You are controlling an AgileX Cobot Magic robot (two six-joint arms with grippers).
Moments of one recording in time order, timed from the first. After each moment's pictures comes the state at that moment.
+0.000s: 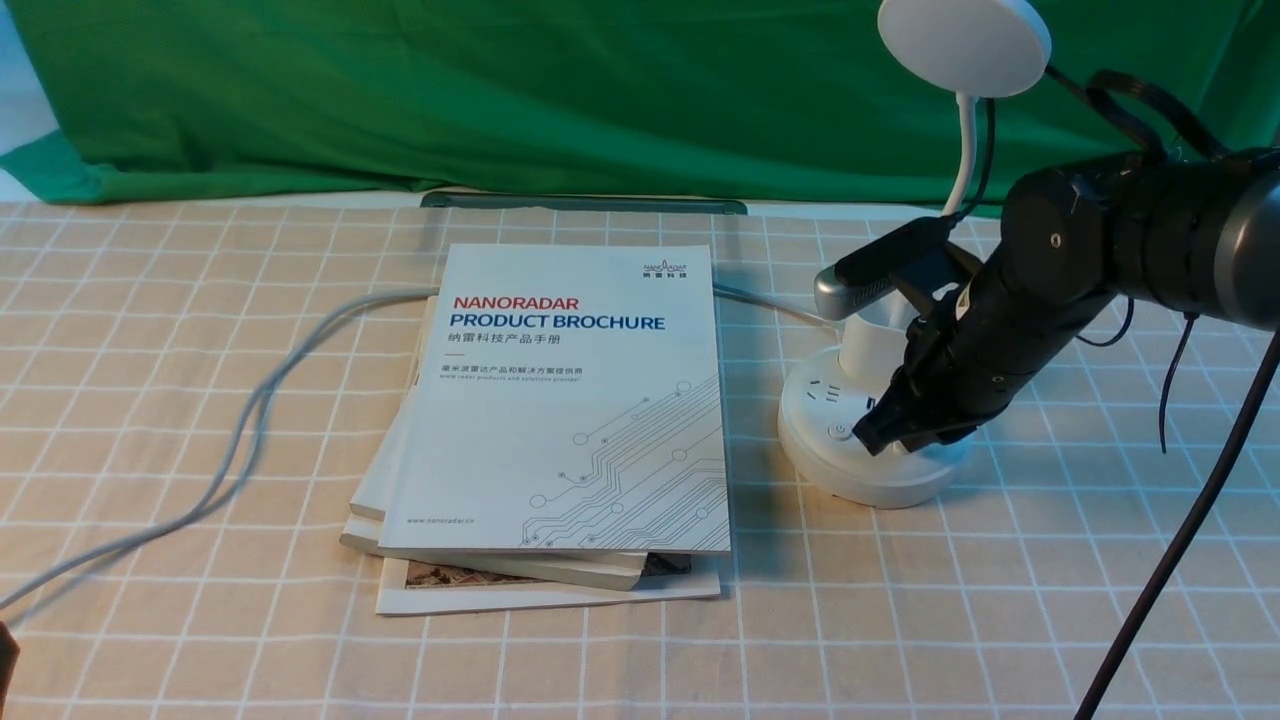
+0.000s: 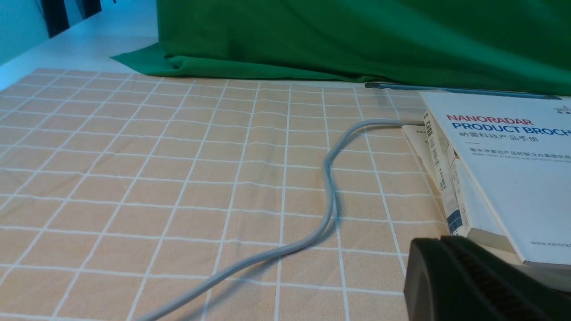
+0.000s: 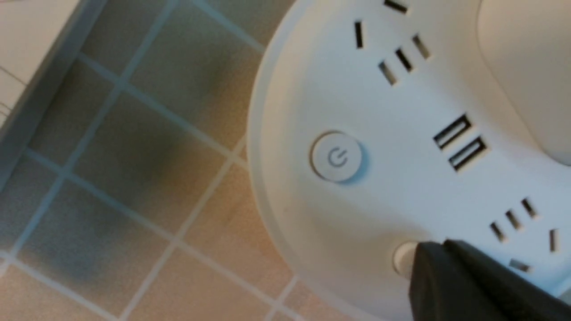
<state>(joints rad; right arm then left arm) 0.38 1.92 -1.34 0.05 0.72 -0.28 0.01 0.00 0.01 -0.05 0.22 0.00</state>
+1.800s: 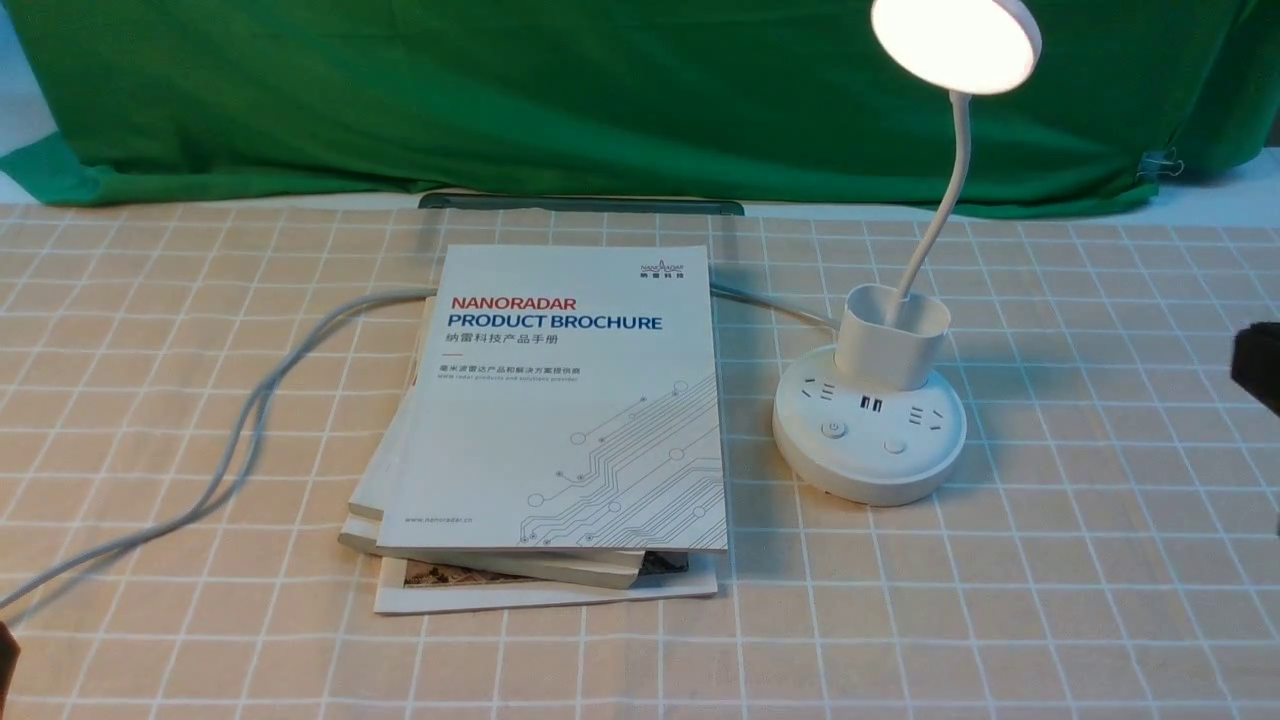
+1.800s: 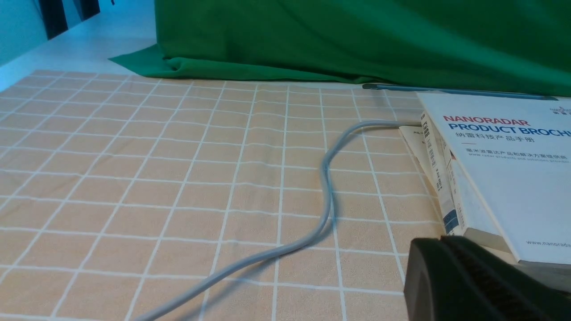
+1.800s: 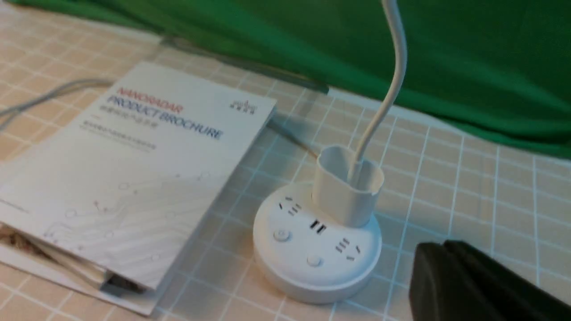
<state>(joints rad) 0.38 0.66 -0.61 0.02 0.32 -0.06 0.01 0.00 0.01 -0.05 0.22 0.00</state>
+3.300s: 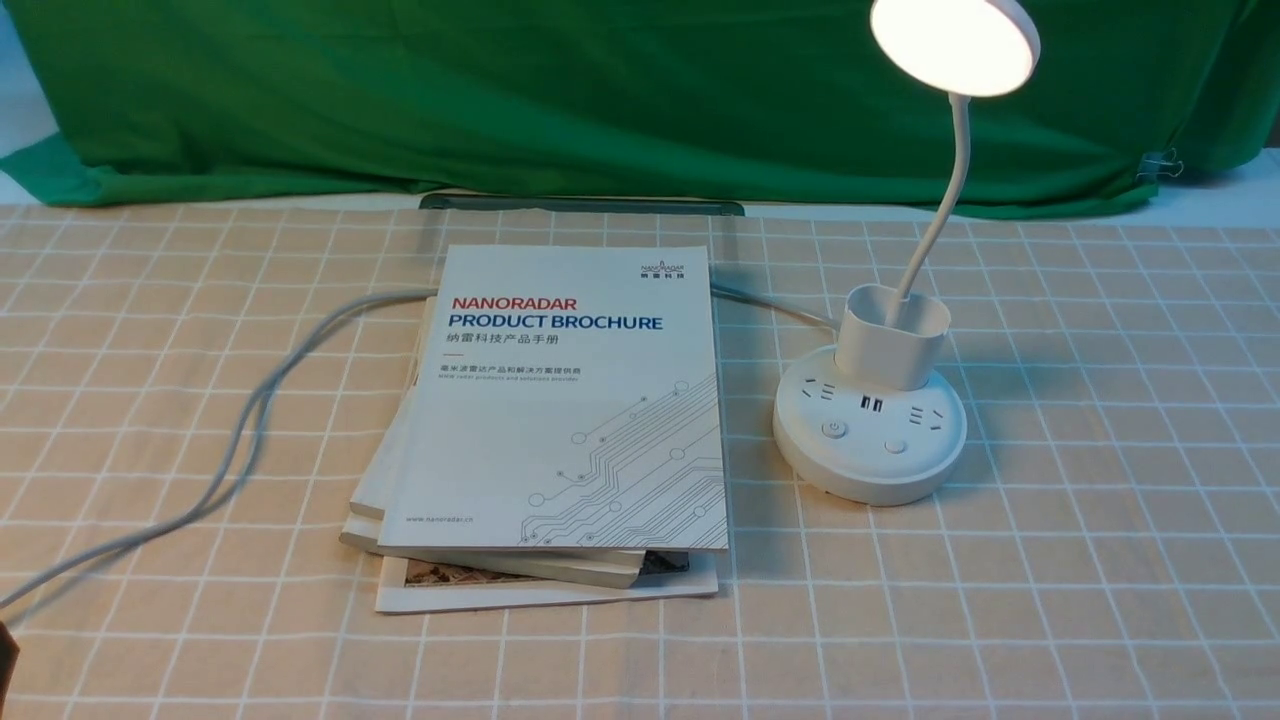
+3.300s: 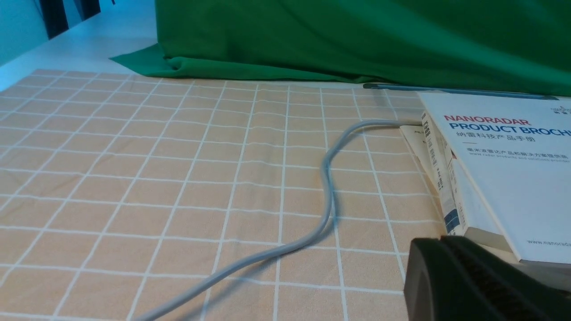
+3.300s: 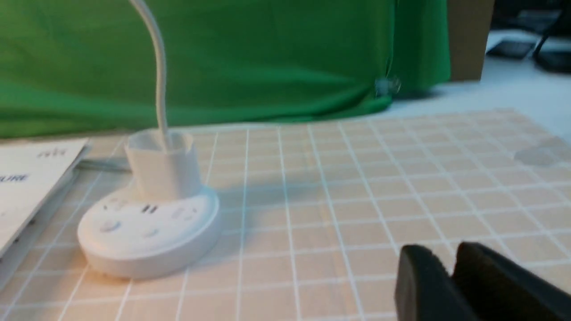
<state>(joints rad) -0.01 0.00 0.01 -0.05 0.17 0.14 0.01 0.00 0.01 -0.05 0.22 0.00</state>
